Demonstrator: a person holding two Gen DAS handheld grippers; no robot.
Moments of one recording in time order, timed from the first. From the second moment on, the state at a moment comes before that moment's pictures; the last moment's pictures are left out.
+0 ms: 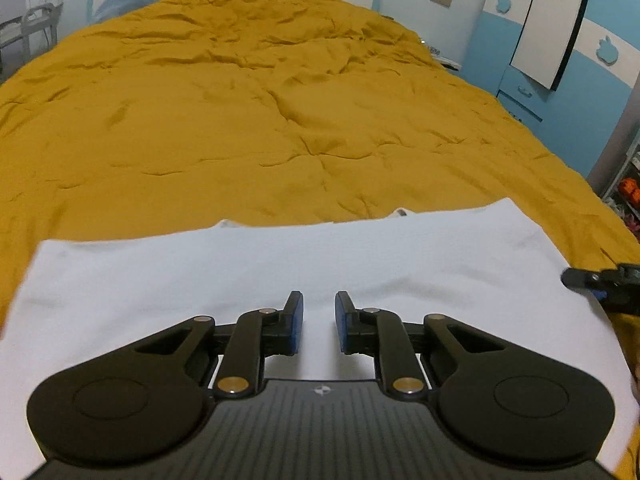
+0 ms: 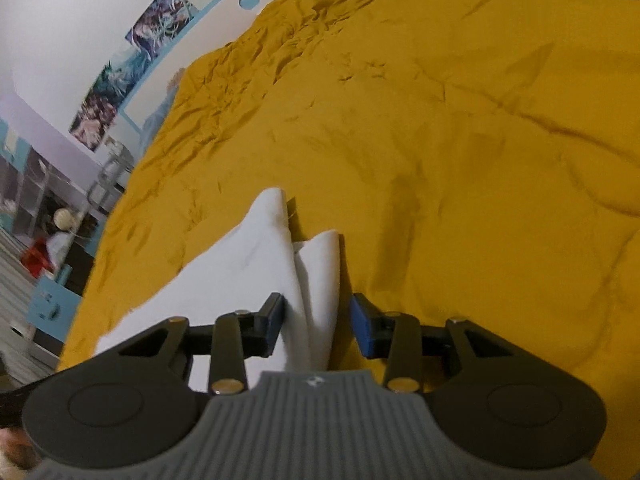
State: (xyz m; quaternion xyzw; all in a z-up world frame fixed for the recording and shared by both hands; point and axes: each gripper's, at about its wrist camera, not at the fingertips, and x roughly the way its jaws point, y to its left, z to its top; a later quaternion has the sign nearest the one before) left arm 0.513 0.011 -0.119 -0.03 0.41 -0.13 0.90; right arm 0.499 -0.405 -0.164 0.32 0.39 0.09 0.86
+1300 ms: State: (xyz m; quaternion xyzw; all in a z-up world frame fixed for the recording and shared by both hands) left arm 0.358 0.235 -0.044 -0.13 0.34 0.09 0.93; right arm 0.513 -0.026 -0.039 0.25 0.39 0.20 0.86
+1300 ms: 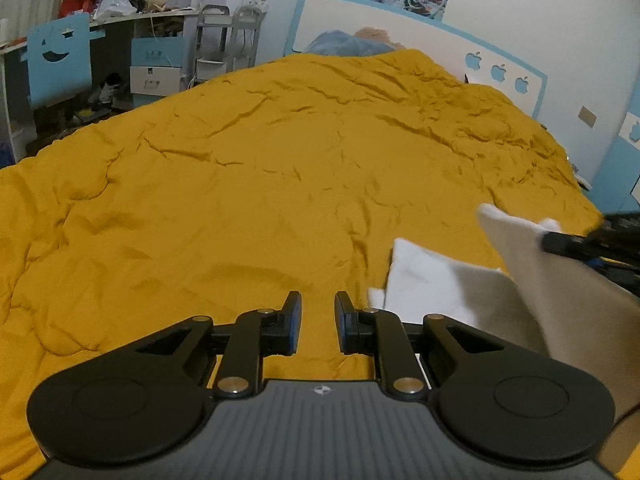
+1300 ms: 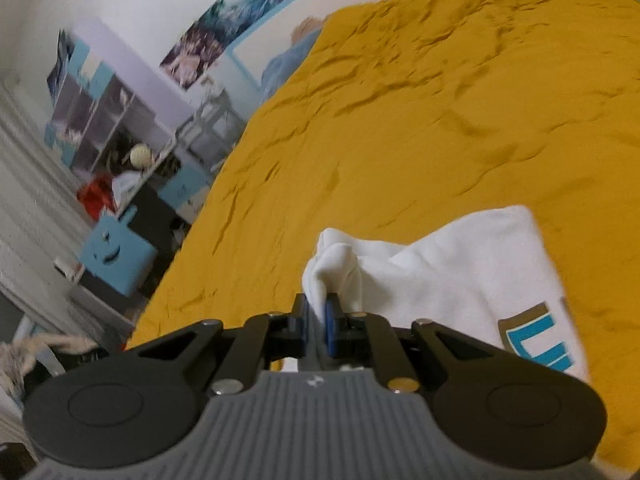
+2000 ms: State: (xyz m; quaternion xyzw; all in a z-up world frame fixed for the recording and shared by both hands) left arm 0.334 0.244 -0.026 -0.13 0.37 0.06 0.92; right arm 0.513 0.096 -0.085 0.12 0.45 0.24 0.85
